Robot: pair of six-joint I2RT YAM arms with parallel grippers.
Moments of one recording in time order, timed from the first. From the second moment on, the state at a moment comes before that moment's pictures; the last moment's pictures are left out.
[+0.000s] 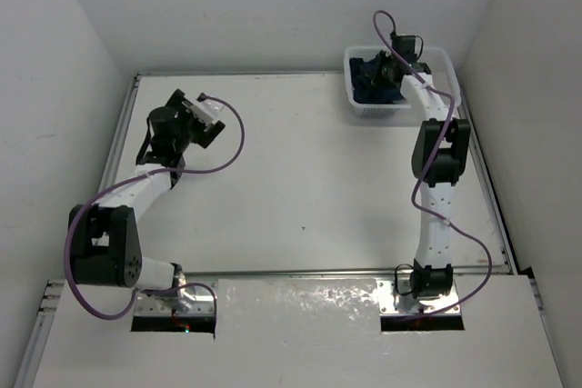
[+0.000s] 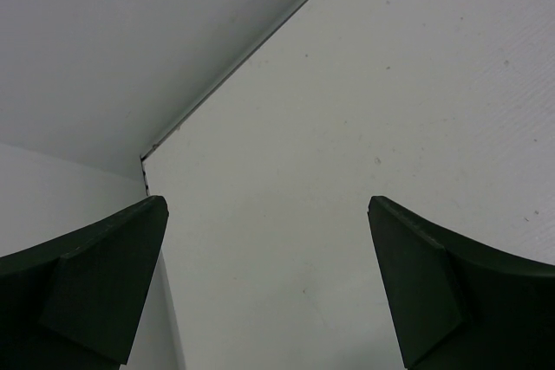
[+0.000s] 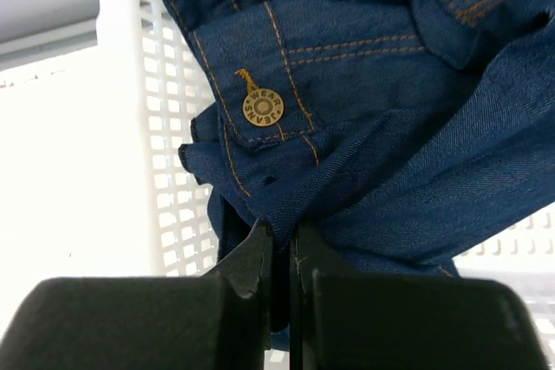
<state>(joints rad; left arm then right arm) -0.04 1.38 0.77 0.35 0.18 0.69 0.02 2.40 2.14 -0.44 -0.06 0.29</state>
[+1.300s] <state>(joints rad) 0.34 1.27 1.00 0.26 0.00 0.12 0.51 1.75 1.69 0.38 -0.36 0.50</state>
